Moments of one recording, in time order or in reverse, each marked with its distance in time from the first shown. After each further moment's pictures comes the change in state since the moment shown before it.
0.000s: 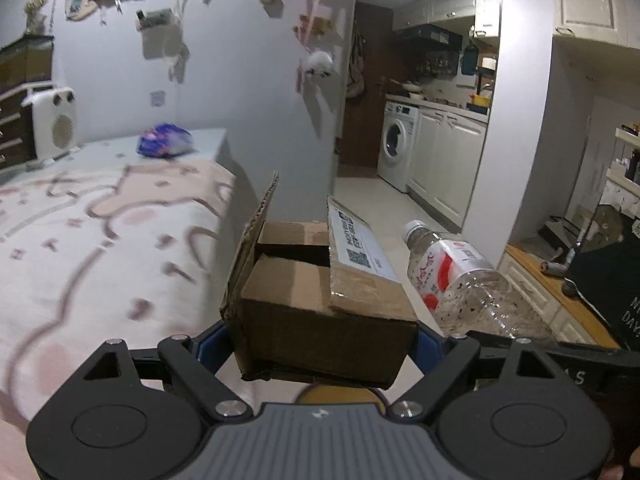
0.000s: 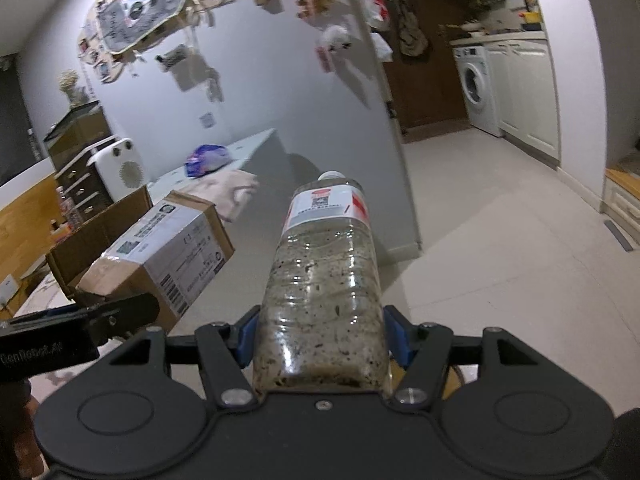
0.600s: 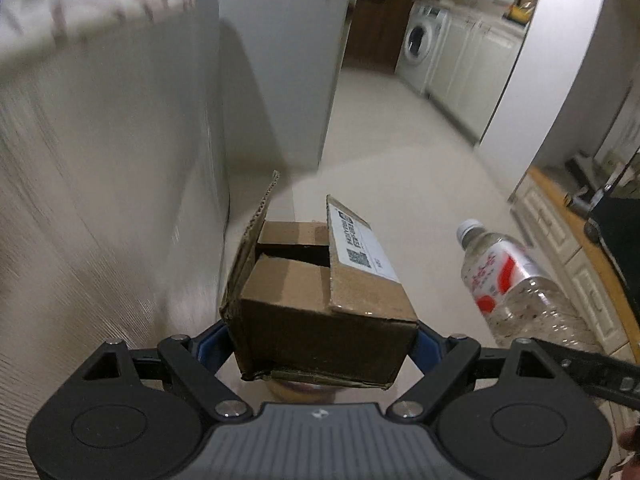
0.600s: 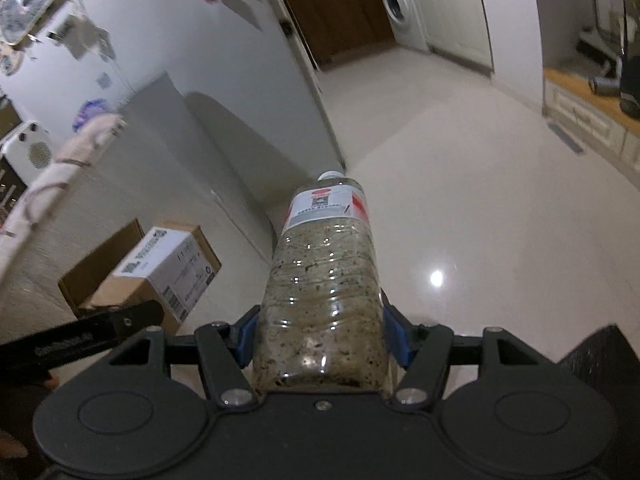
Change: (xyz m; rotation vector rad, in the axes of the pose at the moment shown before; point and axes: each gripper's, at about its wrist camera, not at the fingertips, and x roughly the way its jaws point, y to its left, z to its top) left arm 0.184 -0.027 -0.101 -0.108 0.339 0.006; right arm 0.078 -0.133 -0.068 0.168 0.224 -0.143
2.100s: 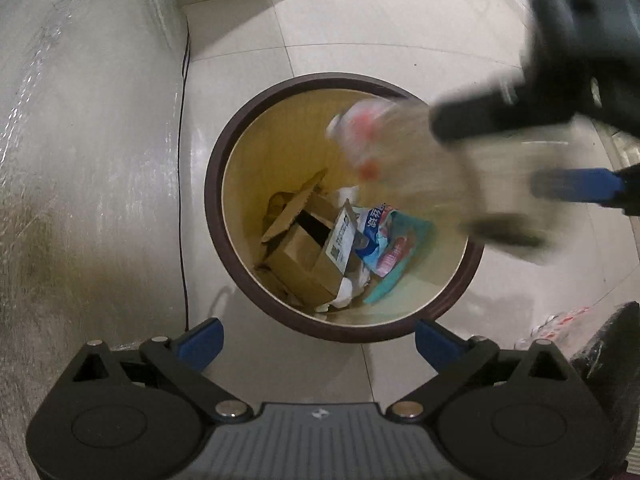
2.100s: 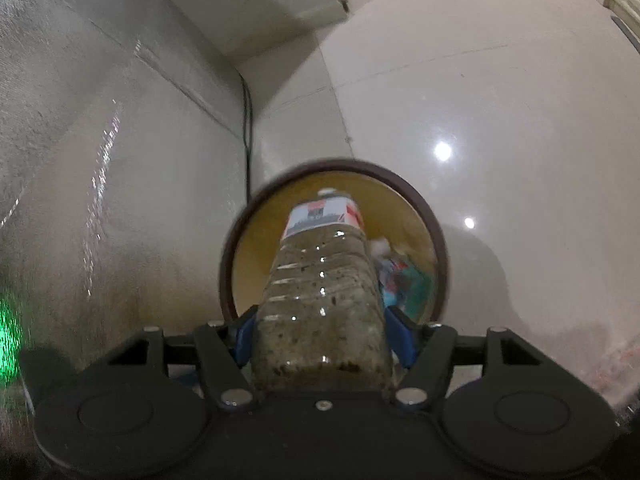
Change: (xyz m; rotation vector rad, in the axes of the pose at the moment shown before) left arm 0.274 0.031 -0.040 0.093 0.460 -0.014; right arm 0.301 0.008 0.018 -0.015 0.402 0.003
